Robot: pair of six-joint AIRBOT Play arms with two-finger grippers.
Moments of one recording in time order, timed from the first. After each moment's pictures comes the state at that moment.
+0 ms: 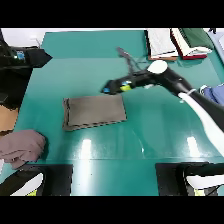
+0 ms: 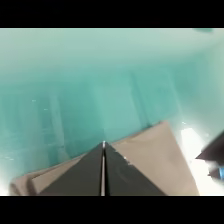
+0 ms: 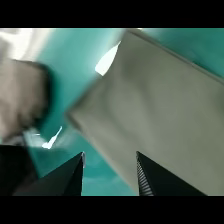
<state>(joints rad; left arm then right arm) -0.08 -1.01 1.38 1.12 -0.99 -1.43 0.39 -1.52 1.33 -0.57 1.04 1.11</state>
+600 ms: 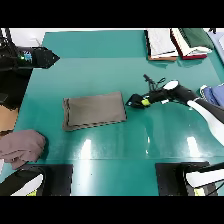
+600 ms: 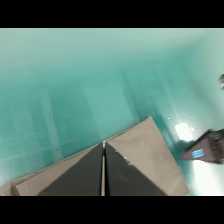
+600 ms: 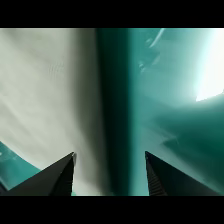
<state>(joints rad) -0.13 -1.01 1.37 1.12 -0.98 -1.43 0.24 -1.60 1.07 -0.58 0.98 1.21</state>
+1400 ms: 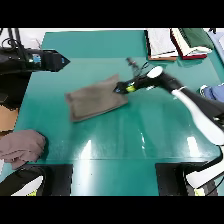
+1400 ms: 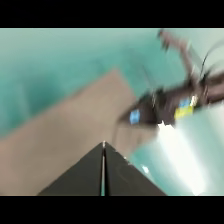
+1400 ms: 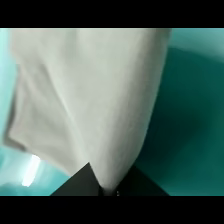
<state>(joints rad) -0.25 -1.01 1.37 1.07 -0.98 -1.44 0.29 -1.67 1.41 -0.68 0.94 1.20</state>
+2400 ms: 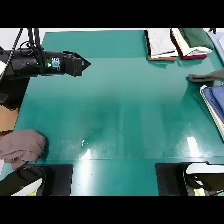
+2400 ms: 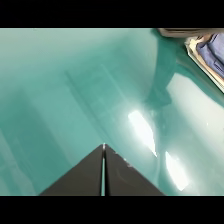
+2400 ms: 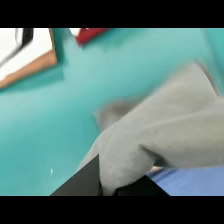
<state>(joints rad) -0.42 -1.01 1.37 1.07 -0.90 -1.47 -0.78 -1.50 1.73 -0.93 1.14 1.19</state>
